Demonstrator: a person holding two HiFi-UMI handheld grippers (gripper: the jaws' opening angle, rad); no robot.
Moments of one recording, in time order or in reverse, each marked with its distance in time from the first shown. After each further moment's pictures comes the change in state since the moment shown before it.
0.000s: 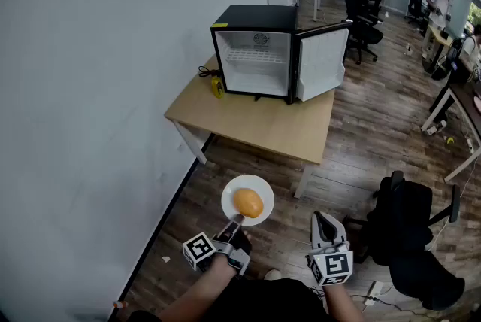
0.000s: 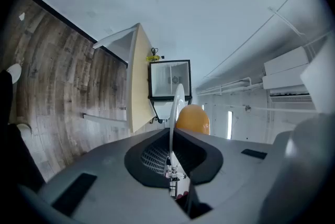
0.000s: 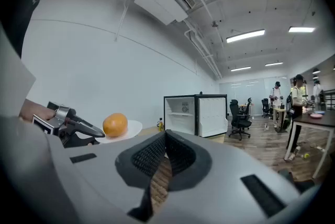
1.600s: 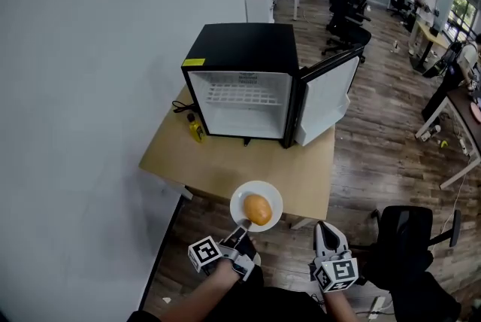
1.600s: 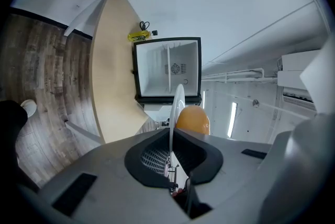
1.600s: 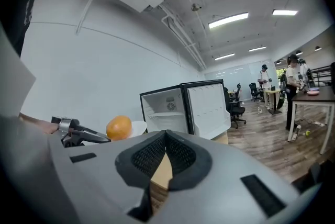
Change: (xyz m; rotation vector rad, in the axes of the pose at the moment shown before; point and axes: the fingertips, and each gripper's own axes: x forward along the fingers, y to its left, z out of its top) left arm 0.266 -0.012 0.134 0.004 0.207 -0.014; right arm 0.247 -0.098 0.024 0.175 0.005 -0.111
